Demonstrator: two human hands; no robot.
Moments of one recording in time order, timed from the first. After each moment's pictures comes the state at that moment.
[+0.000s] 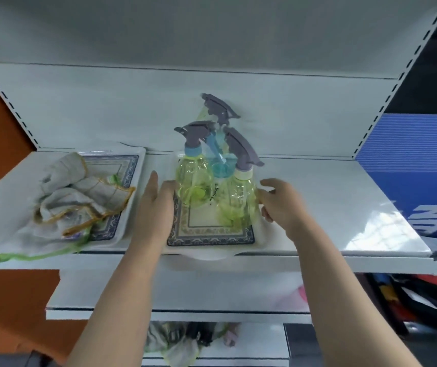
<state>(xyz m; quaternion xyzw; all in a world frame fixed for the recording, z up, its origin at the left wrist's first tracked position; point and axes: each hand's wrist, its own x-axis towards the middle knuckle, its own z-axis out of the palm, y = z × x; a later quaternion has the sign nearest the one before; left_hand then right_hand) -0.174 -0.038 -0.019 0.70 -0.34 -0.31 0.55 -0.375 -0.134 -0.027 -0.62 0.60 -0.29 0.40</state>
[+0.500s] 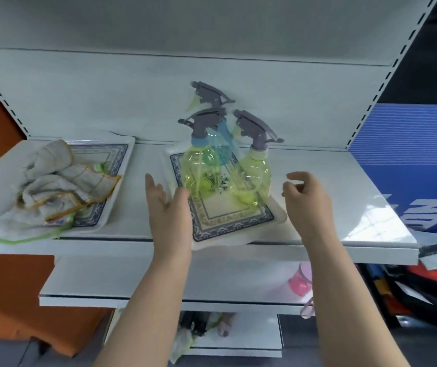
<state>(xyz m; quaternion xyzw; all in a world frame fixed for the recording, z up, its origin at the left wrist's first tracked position) -0.250 -0.026 -0.022 0.63 -0.20 -0.33 0.68 -0.430 -0.108 -0.020 -0.59 0.63 -0.40 0.32</state>
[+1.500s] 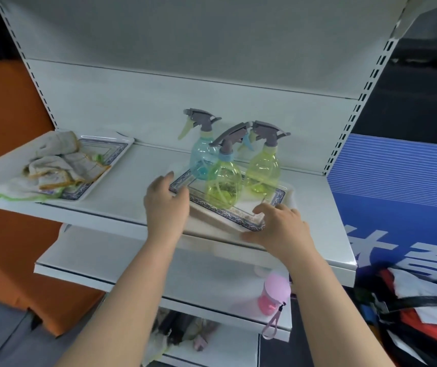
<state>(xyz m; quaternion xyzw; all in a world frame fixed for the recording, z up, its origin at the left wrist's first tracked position) -0.333 -0.042 -0.015 0.78 -0.30 -0.15 0.53 -0.523 -0.116 -0.017 -0.82 0.54 -0.05 0.16</state>
